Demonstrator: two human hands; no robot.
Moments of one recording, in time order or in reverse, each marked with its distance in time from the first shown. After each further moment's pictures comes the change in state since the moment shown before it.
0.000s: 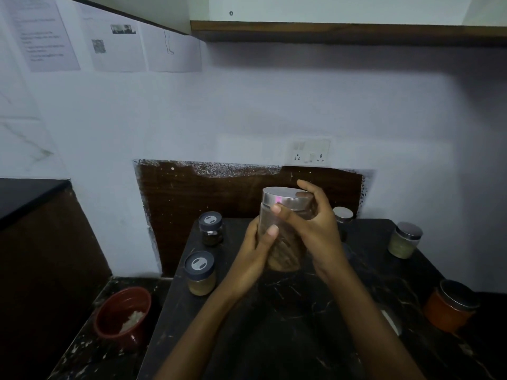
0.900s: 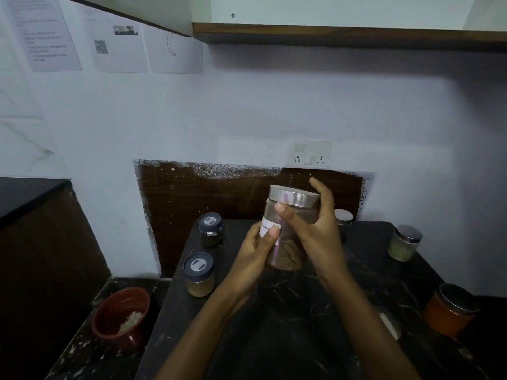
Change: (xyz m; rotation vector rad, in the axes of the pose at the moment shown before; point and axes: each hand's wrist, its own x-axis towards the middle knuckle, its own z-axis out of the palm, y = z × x) left_hand 0.000 0.000 0.003 -0.114 -0.012 -0.075; right_hand -0.001 0.004 -0.002 -0.044 0.020 -0.040
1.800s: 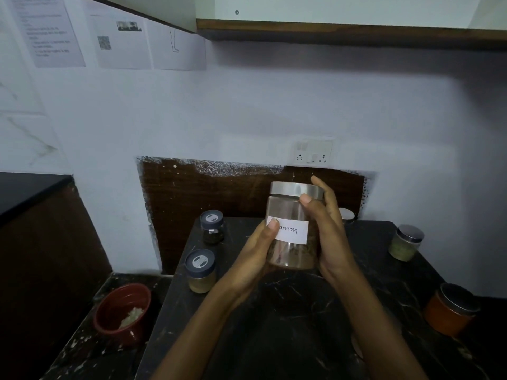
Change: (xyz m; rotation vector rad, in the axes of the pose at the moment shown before) left_hand -0.007 0.010 0.004 -0.101 -0.047 -0.064; right_hand 0.003 0.005 -0.007 0.249 -0.070 0.105
